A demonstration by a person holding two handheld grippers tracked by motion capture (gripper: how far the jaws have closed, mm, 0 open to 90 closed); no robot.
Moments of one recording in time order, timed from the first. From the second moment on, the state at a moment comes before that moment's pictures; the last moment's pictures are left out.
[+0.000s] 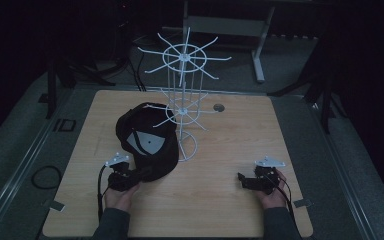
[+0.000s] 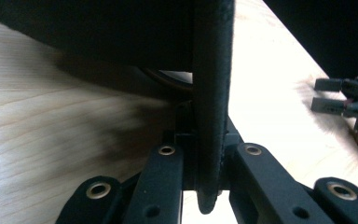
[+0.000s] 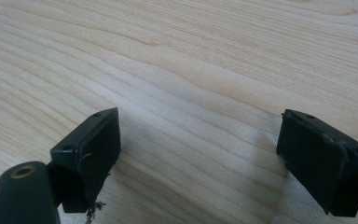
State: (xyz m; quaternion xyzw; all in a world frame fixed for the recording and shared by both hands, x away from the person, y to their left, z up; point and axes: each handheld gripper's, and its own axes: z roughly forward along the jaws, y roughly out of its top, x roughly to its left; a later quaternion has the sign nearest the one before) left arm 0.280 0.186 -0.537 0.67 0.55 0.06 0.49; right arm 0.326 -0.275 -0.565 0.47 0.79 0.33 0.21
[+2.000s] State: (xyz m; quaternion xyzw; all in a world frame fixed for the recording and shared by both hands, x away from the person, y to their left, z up) left arm 0.283 0.233 -0.498 0.64 0.57 0.14 0.50; right arm 0.326 -0.275 -0.565 0.47 0.79 0.33 0.21
